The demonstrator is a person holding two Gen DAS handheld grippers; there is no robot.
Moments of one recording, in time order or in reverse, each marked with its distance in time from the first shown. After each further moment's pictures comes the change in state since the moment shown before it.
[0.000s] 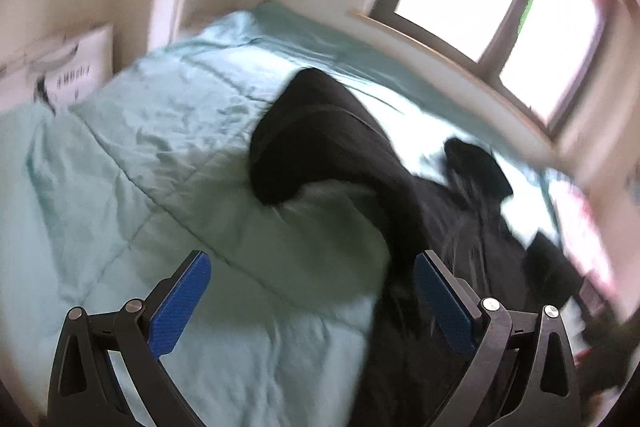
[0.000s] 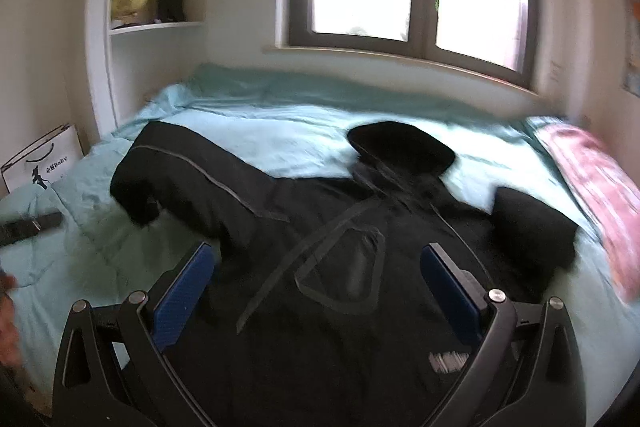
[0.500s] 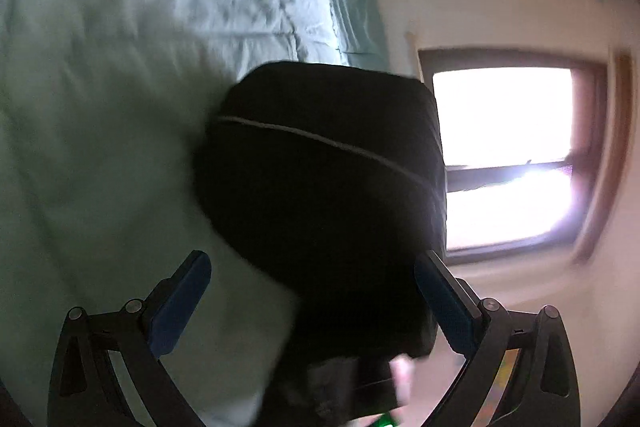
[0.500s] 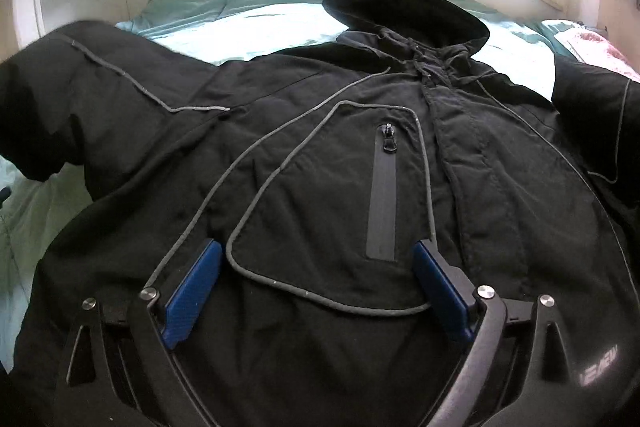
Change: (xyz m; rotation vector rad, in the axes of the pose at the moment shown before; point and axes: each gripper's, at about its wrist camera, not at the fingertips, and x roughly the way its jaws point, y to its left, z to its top) left arm 0.183 0.097 0.008 -0.769 0.136 -0.539; right arm 0.170 -0.023 -0.098 0.135 0.250 -0.046
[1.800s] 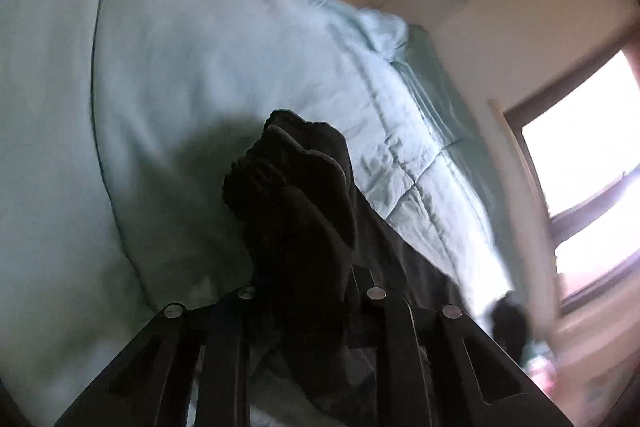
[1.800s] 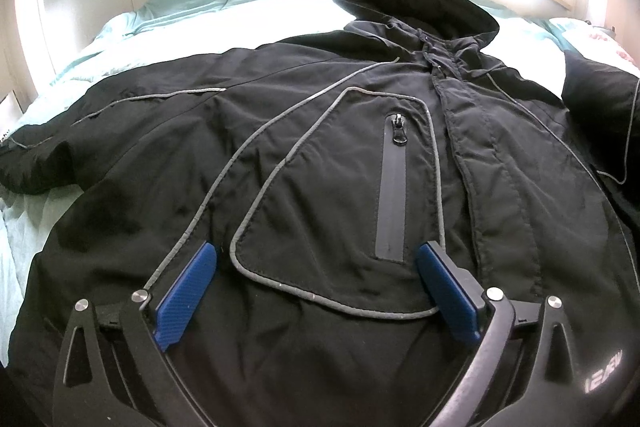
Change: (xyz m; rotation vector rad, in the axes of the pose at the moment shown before) left arm -0.045 -0.016 0.075 0.330 -0.381 0.481; right arm 0.009 0.001 0.001 -0.016 0.022 0.010
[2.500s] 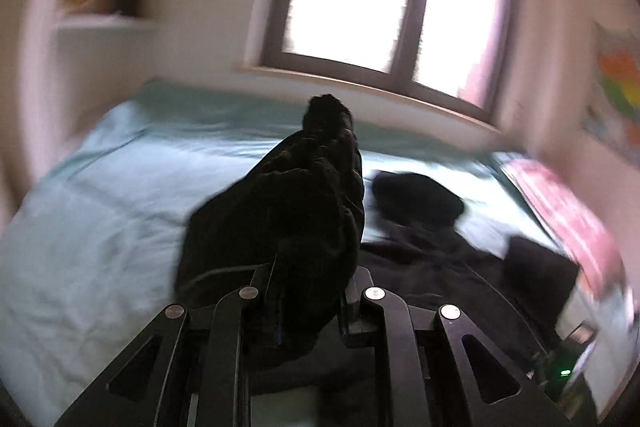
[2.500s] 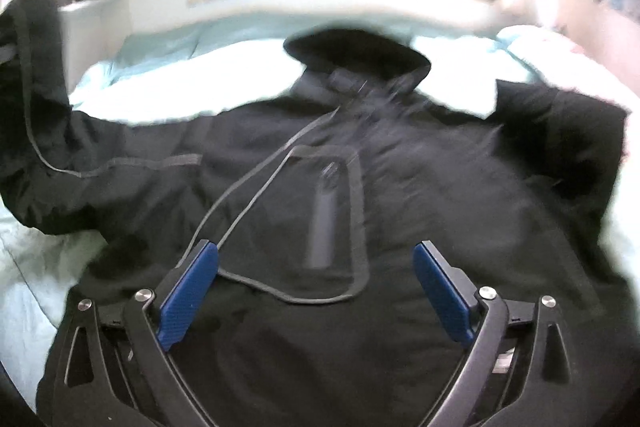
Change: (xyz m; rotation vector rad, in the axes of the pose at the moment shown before) left arm -0.140 -0.289 -0.183 0.877 -0.022 -0.314; right arm -0.090 -0.027 0.008 0.090 -0.160 -0.128
